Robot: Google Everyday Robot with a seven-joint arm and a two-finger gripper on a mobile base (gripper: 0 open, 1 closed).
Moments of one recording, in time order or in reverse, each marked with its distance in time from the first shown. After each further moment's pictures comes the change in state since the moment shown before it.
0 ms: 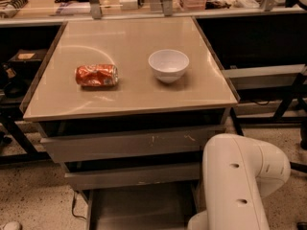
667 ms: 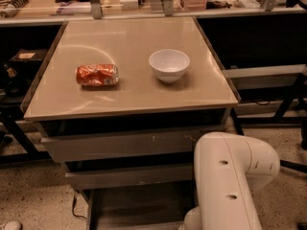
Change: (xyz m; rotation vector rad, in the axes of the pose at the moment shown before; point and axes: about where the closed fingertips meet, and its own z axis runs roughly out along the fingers) arm -0.030 -0.018 0.005 0.041 -0.031 -0.024
